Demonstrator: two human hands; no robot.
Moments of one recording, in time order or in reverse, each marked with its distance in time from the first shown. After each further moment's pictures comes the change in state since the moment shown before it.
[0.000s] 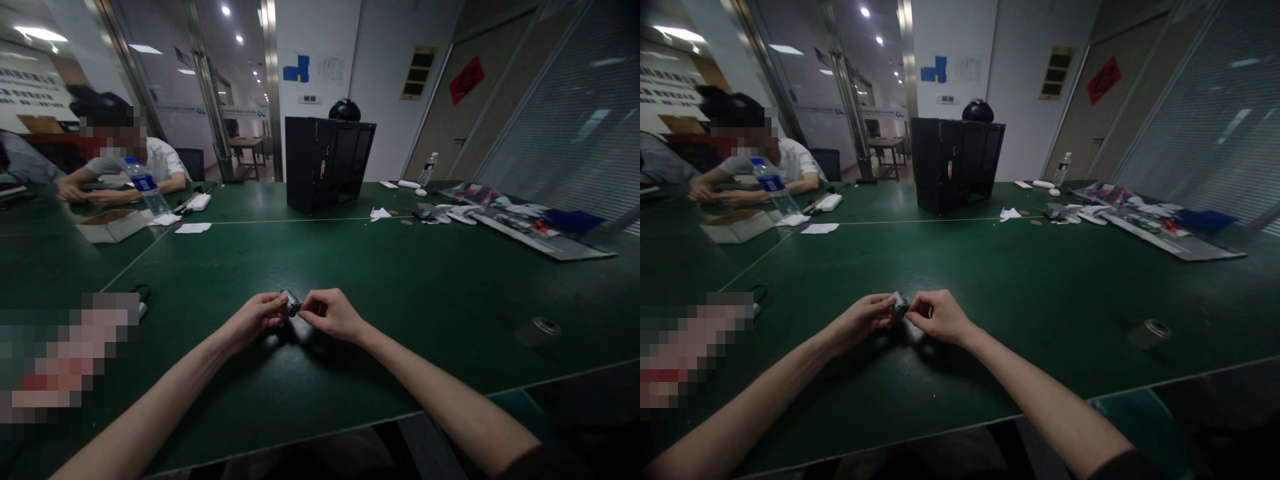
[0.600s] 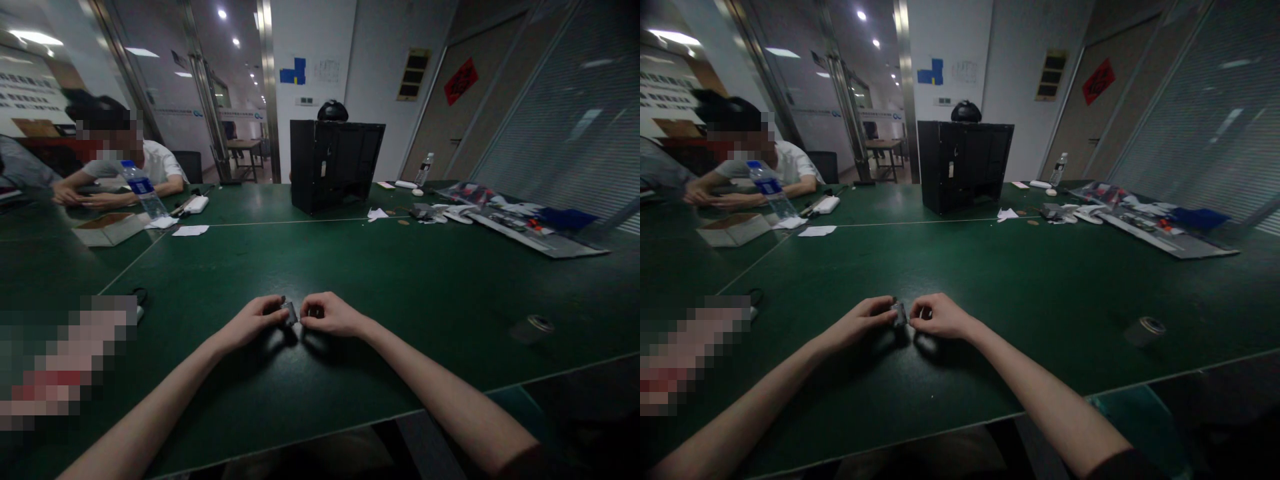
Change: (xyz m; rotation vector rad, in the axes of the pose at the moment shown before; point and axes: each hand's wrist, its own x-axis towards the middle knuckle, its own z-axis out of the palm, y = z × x) left_hand -0.002 0.005 -0.007 0.703 0.008 0.185; right_hand 0.003 0.004 -0.015 -0.018 -0.250 0.090
